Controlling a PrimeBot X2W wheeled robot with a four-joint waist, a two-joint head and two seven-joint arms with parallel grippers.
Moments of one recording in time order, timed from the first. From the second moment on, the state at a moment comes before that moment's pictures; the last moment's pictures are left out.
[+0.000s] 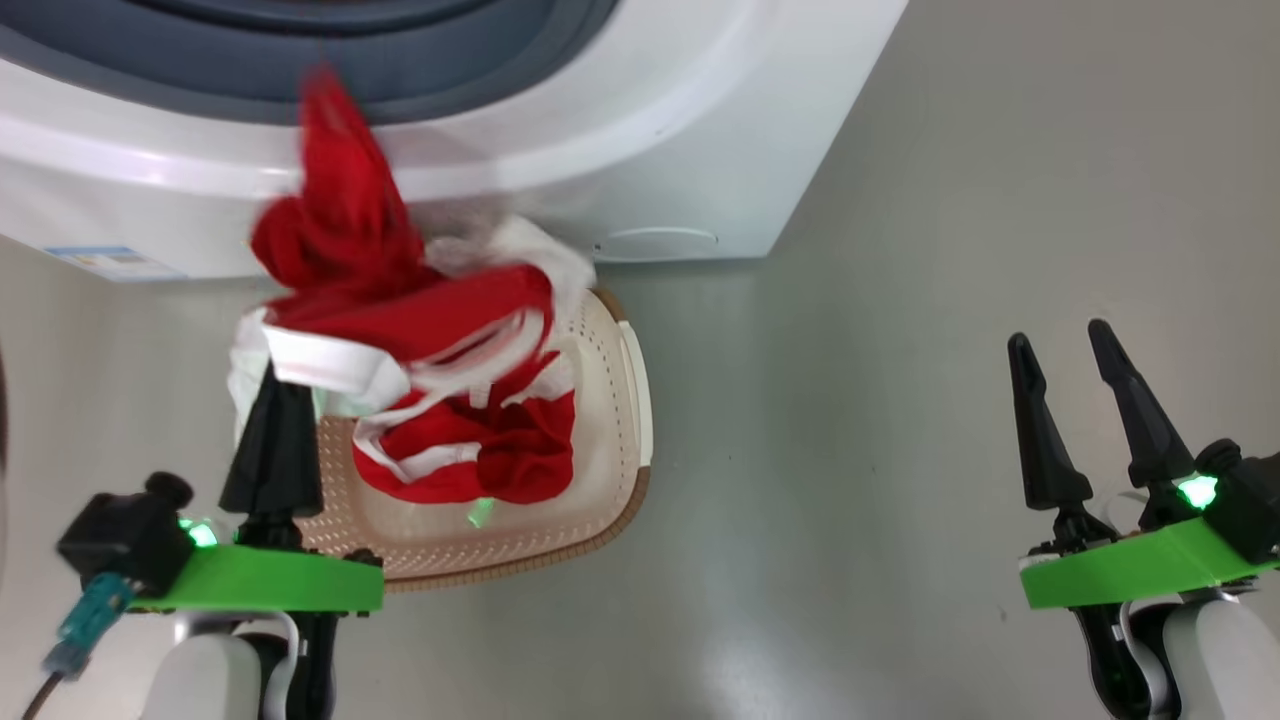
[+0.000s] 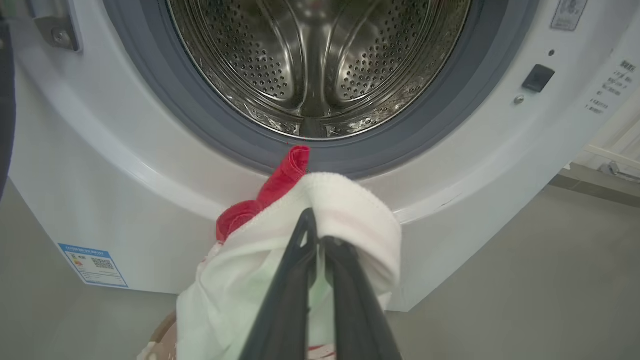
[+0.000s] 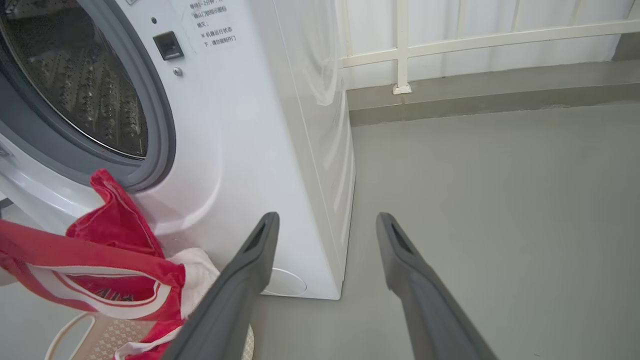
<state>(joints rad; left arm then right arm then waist) -0.29 0.03 0.03 0.16 -0.35 -0.11 -0.26 -0.14 -0.12 -0.01 0.08 0.38 0.12 -0.26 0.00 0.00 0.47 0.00</state>
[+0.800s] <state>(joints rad) -0.59 0.03 -0.02 0.75 -0.21 -0.13 -0.26 -0.23 -0.10 0.01 0.05 0.38 0.12 -0.26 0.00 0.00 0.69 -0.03</state>
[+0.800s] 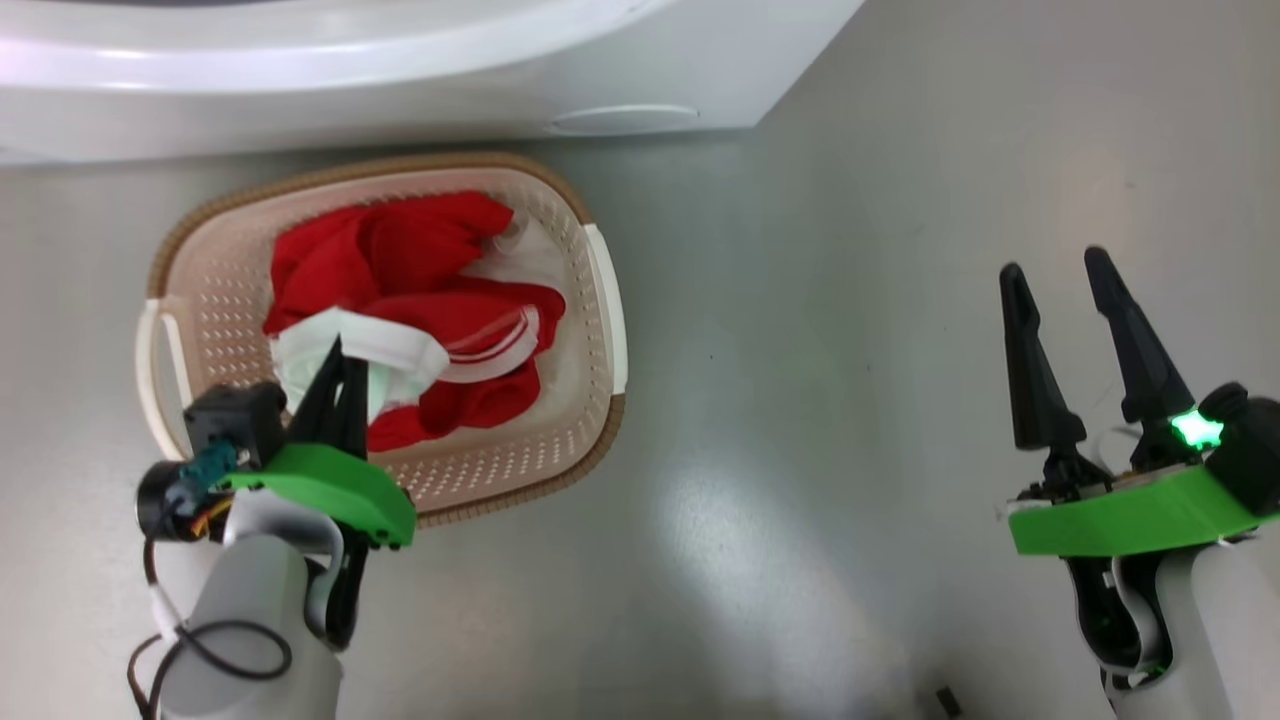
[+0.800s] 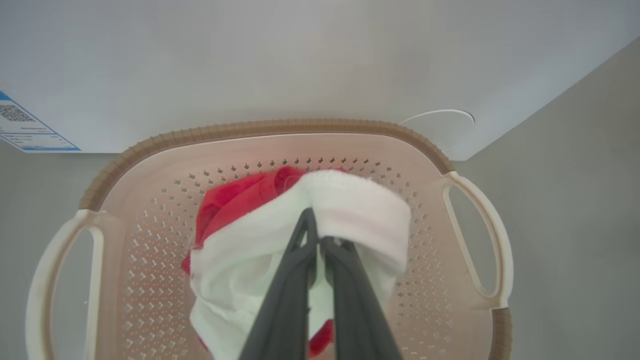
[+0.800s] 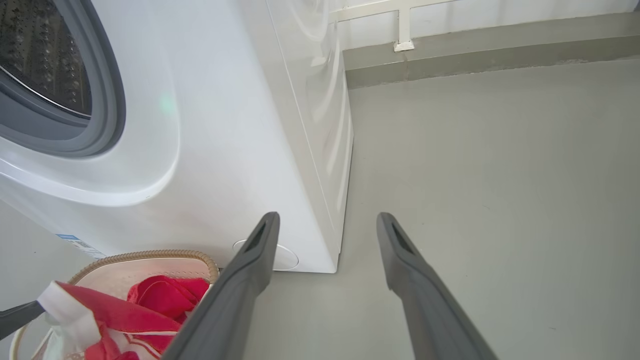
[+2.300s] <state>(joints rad) -0.66 0.03 0.02 0.87 -0.22 -0.13 -0.26 -0.27 -0.12 0.04 0.06 0.37 0.12 -0.26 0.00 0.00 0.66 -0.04</state>
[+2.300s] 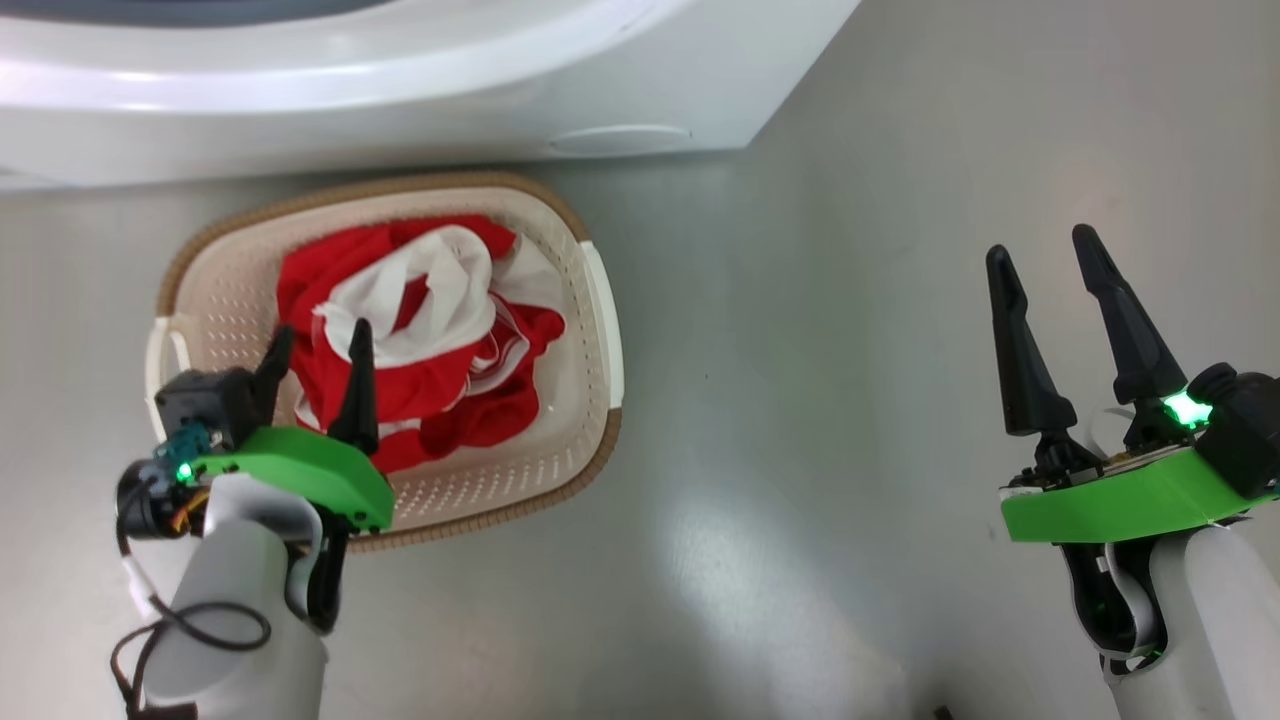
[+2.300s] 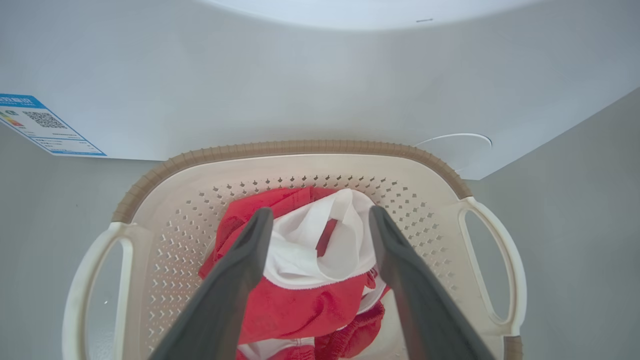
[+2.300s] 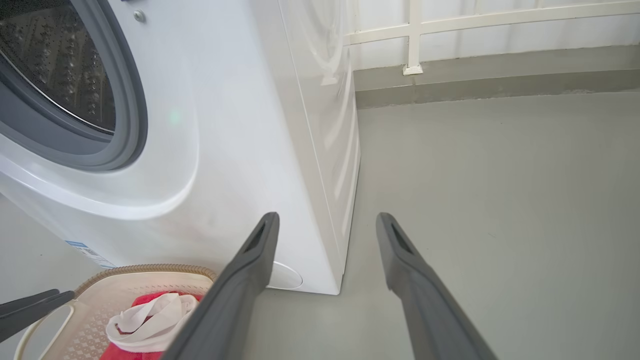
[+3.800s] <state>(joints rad) -0.06 0.03 0.07 0.19 -0.17 -0.13 -0.26 0.06 -0.15 0.02 0.14 0.41 0.12 -0.26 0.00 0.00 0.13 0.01</state>
